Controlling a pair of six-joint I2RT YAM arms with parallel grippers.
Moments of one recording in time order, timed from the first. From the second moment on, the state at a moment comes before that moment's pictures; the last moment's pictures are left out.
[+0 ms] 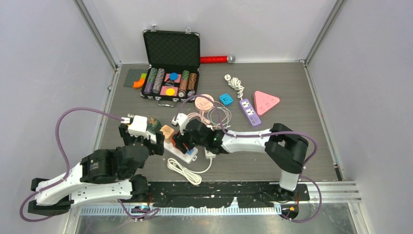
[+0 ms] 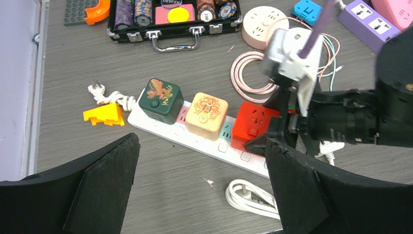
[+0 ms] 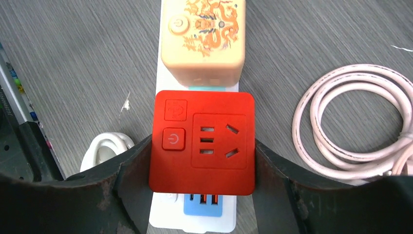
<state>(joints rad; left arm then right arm) -1.29 0.56 0.95 -1.03 -1.00 -0.53 1.12 1.83 1.13 0.10 0.03 0.13</state>
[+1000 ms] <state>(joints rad) -1.29 0.56 0.95 -1.03 -1.00 -0.55 1.16 1.87 1.13 0.15 0.12 0.11</state>
